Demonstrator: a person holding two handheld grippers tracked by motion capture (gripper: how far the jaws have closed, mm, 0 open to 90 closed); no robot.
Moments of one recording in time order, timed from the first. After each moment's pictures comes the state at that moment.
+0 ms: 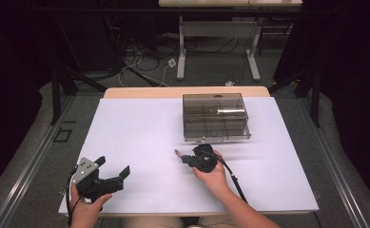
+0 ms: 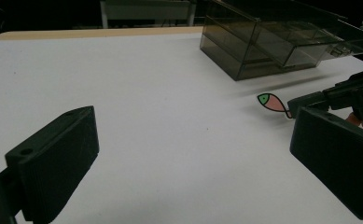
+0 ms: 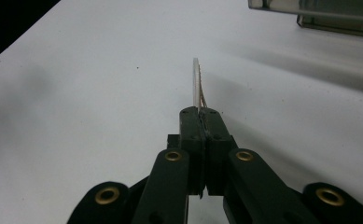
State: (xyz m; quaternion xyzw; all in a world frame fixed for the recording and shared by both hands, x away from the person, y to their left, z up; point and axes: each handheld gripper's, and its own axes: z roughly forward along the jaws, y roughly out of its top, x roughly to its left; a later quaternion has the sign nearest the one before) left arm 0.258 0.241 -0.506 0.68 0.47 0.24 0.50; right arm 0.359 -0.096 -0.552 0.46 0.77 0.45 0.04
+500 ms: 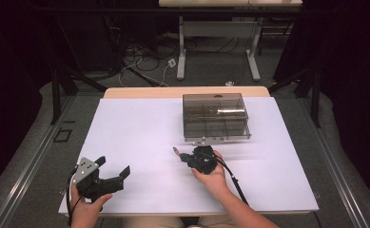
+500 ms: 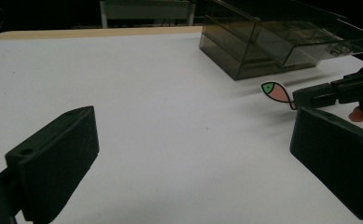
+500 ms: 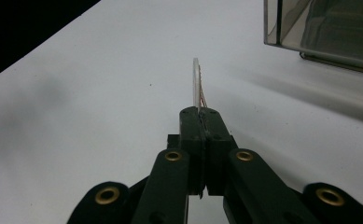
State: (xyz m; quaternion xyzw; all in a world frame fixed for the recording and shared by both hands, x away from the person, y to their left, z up) left arm 0.258 0.241 -0.506 0.68 0.47 0.24 0.50; right arm 0.351 -0.096 -0.544 0.43 0.76 0.47 0.07
